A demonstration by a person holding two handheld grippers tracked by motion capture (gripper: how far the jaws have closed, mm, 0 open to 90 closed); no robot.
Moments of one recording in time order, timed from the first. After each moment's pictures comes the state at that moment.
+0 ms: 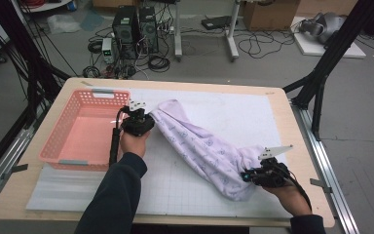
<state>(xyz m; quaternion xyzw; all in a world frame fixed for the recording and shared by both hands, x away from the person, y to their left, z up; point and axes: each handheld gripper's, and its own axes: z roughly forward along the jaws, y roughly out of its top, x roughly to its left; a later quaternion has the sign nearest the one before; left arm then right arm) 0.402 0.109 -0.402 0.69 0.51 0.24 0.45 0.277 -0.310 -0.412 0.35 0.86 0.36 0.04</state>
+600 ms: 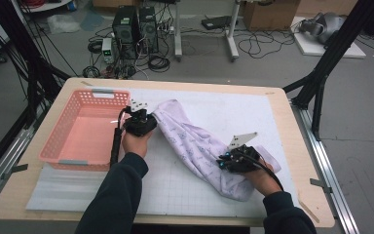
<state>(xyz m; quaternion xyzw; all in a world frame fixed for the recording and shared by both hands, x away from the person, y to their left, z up) 0.404 0.108 -0.405 0.69 0.50 0.23 0.47 0.333 -0.241 -0.420 0.25 0.90 0.34 0.09</state>
